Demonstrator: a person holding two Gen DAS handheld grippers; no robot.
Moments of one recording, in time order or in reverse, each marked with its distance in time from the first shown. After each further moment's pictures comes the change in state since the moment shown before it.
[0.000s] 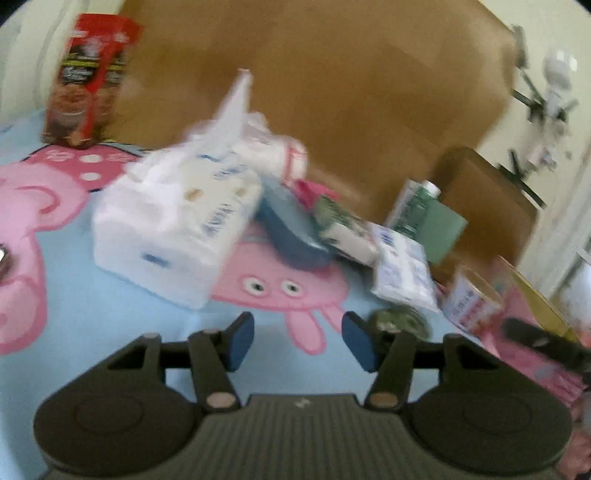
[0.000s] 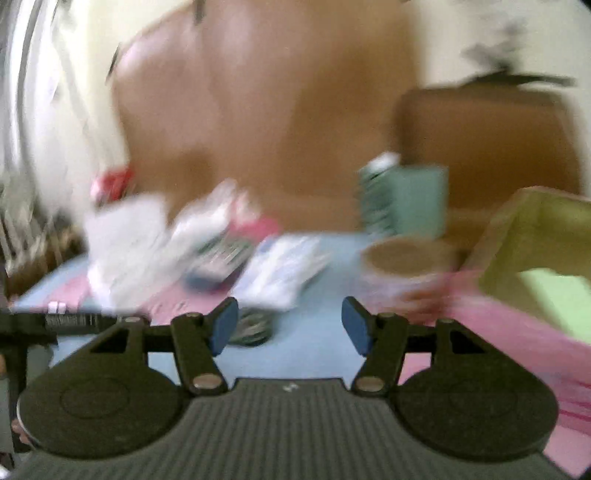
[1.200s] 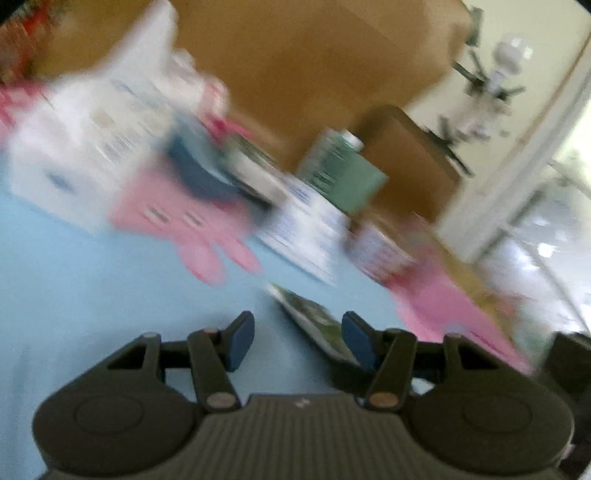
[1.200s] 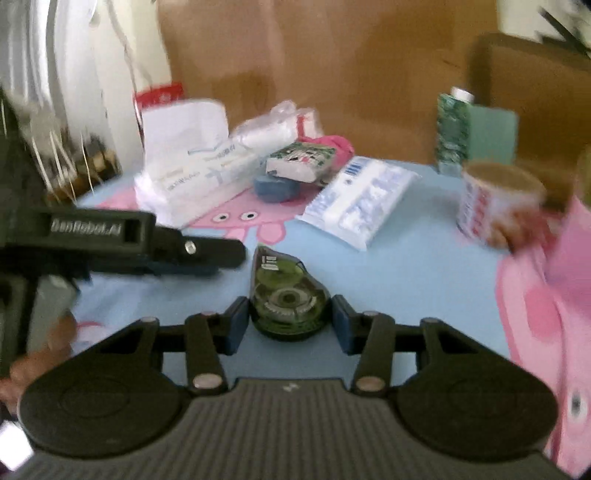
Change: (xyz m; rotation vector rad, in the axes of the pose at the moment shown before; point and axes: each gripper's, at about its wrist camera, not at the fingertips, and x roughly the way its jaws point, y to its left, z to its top) left arm 0.001 -0.030 -0.019 -0.030 0.224 -0.344; right arm -0.006 0.048 -0.055 0.003 0.141 0.064
